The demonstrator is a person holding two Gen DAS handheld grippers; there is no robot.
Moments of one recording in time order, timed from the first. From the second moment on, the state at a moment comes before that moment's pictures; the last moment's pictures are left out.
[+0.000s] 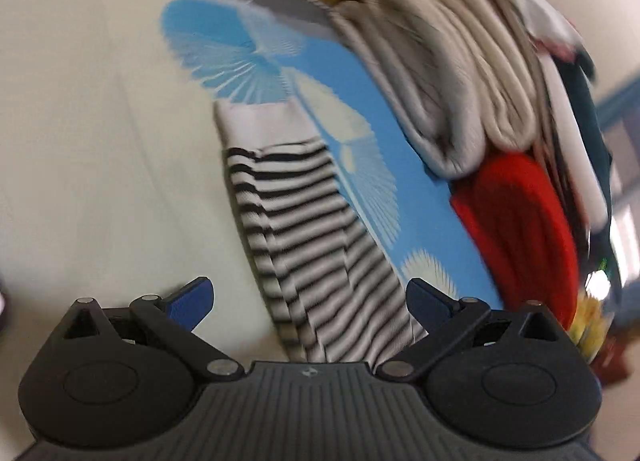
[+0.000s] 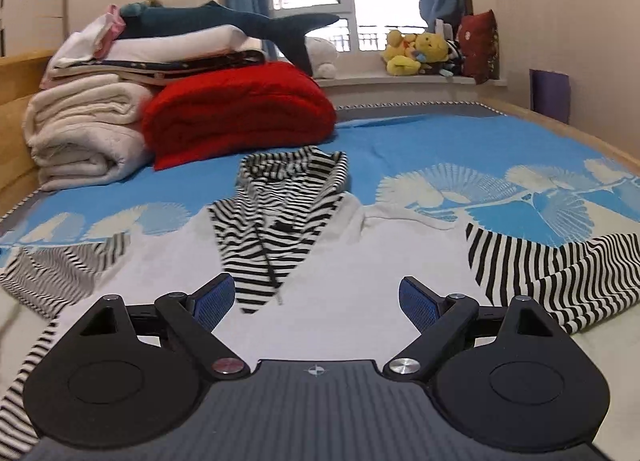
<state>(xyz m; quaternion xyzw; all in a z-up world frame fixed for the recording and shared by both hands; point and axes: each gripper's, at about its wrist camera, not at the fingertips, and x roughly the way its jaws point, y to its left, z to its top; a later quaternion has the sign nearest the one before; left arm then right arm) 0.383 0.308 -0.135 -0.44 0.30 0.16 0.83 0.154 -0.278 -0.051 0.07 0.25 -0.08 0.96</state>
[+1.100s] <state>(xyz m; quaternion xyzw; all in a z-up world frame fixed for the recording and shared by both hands) 0.311 -0.039 -0.075 -0.03 0.43 -0.13 0.89 0.132 -0.416 -0.065 0.37 0.29 -0.17 0.87</state>
